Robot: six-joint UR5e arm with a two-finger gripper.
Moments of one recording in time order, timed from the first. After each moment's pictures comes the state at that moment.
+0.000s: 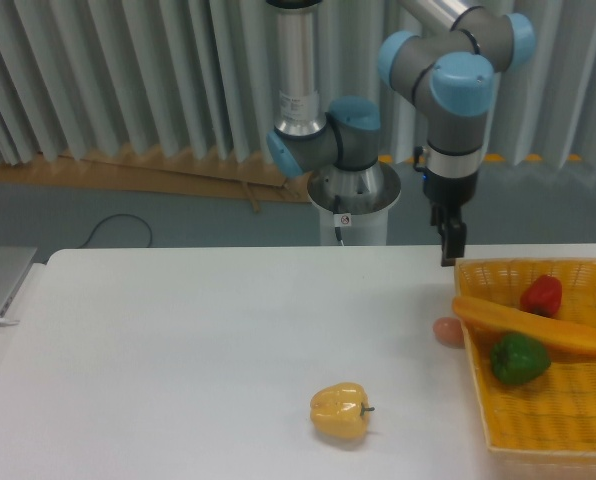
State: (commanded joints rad) arm 2.68 -1.69 -1.60 -1.43 1.60 2.05
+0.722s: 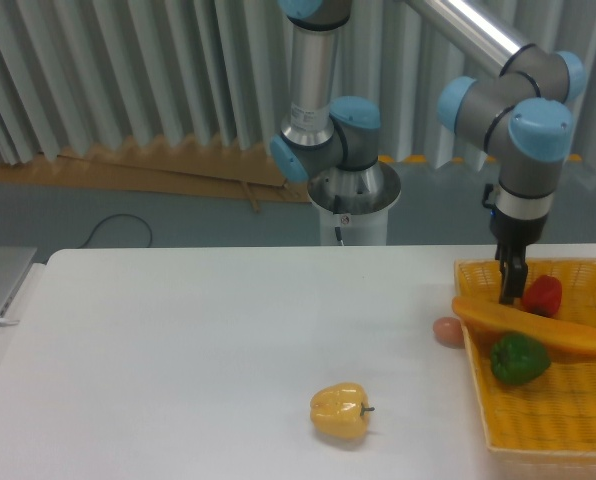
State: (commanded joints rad) arm 2.76 -1.84 -1.59 -1.28 1.60 2.33
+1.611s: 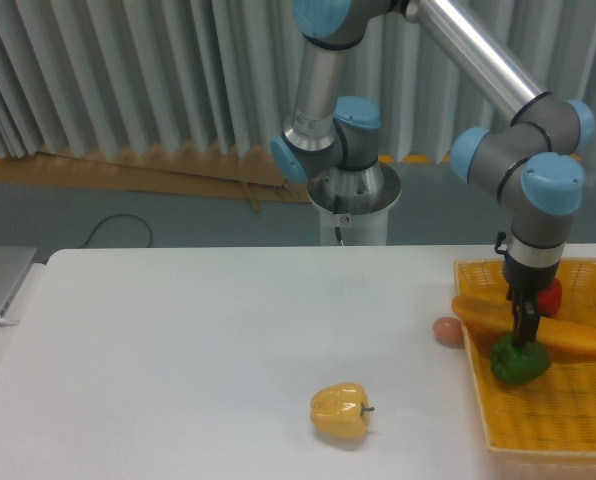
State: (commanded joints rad) arm 2.74 -1.91 -1.62 -1.18 1.60 2.29
